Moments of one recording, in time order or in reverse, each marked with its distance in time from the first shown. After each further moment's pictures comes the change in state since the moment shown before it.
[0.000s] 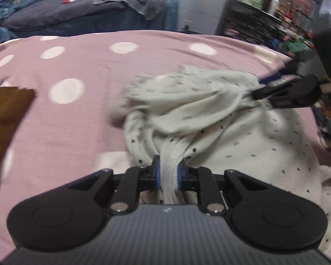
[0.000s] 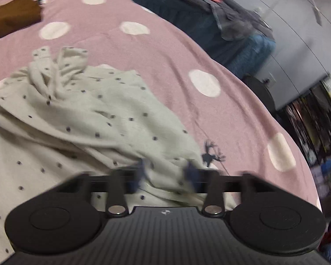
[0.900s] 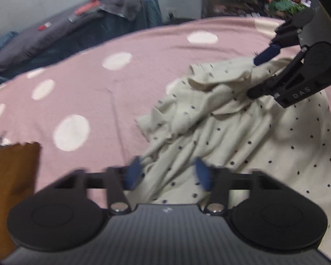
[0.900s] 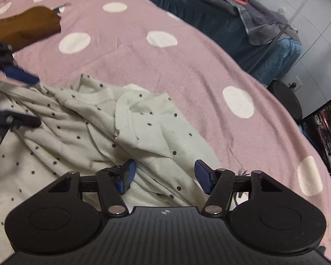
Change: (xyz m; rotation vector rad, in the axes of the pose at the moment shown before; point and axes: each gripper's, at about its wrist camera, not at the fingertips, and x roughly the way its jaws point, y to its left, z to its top) left arm 0.051 -0.005 0.047 0.288 0.099 0.032; right arm 0.016 0.023 0.039 -0.067 0.010 0.176
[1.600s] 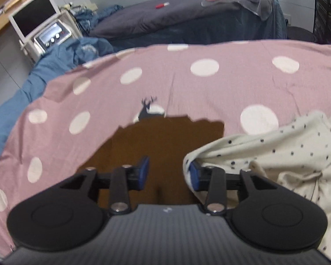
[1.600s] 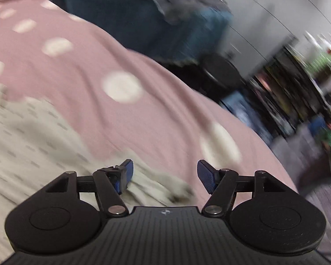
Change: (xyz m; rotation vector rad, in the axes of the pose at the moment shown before) left arm -0.071 0.176 -0.030 -0.261 0.014 0.526; right arm -0.036 -0.105 -0.018 0.222 -0.004 -0.204
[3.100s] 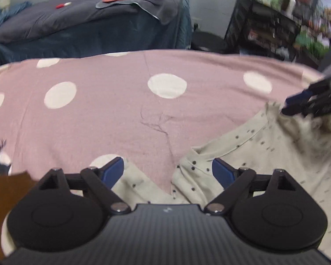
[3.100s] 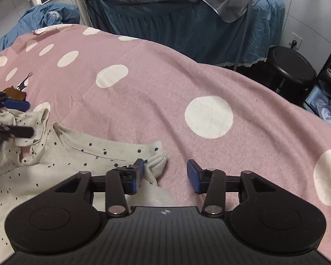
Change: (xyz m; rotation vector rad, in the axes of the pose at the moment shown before) left arm 0.064 -0.125 0.082 0.100 0.007 -0.556; right arm 0.069 0.027 0.039 0.175 0.000 0.382
